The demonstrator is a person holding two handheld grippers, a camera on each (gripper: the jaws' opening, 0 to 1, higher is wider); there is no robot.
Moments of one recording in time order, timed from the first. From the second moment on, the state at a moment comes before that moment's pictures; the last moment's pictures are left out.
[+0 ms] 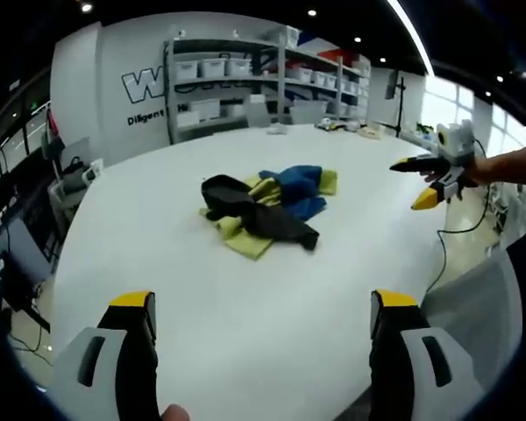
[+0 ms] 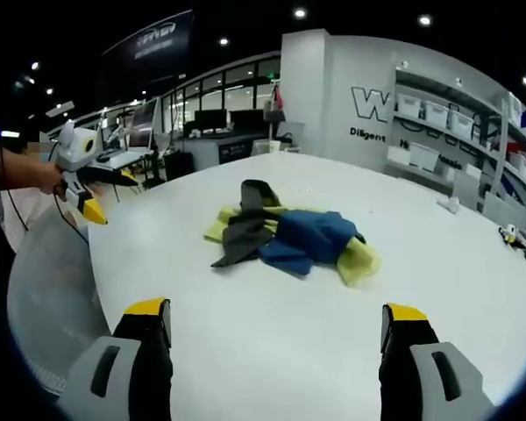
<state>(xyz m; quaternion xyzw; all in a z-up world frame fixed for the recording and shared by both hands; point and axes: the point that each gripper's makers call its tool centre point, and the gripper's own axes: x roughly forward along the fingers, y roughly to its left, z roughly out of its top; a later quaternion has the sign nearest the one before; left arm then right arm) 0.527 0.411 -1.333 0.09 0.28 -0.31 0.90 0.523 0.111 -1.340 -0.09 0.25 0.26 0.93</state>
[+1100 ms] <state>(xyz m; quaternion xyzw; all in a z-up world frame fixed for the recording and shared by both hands) 0.540 0.416 -1.340 0.08 0.29 -0.30 0.91 0.534 0.110 -1.347 -0.10 0.27 0.27 0.92</state>
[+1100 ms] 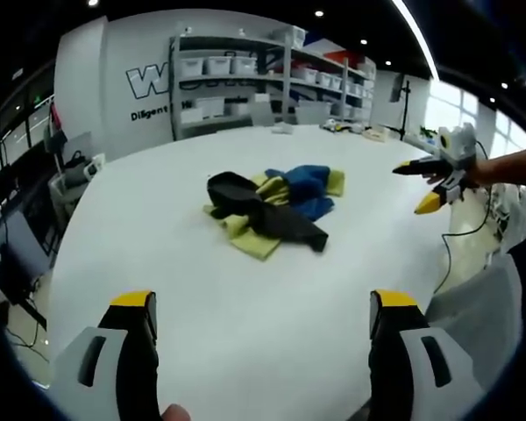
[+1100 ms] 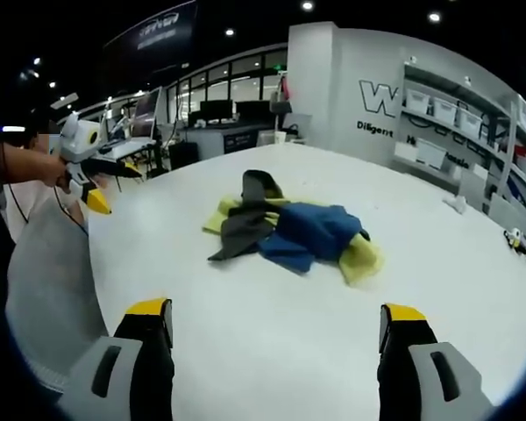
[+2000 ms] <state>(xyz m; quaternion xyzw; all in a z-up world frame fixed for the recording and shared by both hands) 0.543 0.411 -1.335 0.08 0.28 -0.31 0.91 0.539 0.103 -1.338 -0.08 0.26 0.26 0.93</state>
